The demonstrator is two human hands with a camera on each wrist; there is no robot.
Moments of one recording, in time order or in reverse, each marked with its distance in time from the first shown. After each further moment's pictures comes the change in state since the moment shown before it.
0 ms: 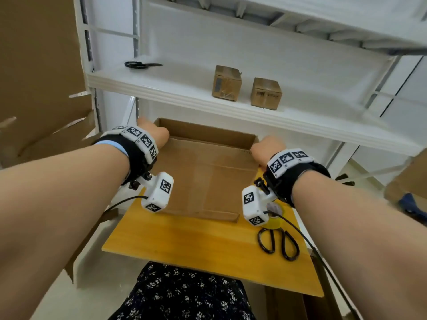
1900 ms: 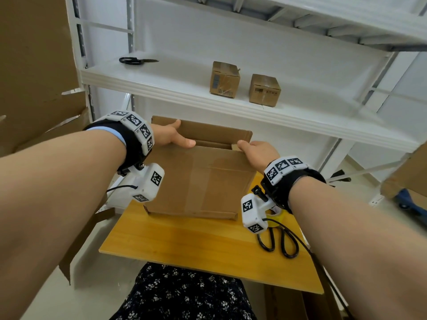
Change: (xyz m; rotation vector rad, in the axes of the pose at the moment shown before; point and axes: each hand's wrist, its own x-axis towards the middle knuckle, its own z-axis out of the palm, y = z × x) left_hand 0.015 0.005 0.003 0.244 -0.542 0.327; right_hand 0.006 0.012 0.028 0.167 -0.028 -0.152
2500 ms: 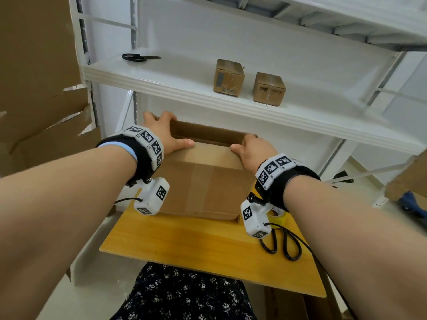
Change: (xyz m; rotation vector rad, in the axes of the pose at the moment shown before) left_hand 0.004 -0.016 0.020 0.123 0.484 0.017; right_hand 0.007 -0.015 0.009 -0.335 0.000 -0.160
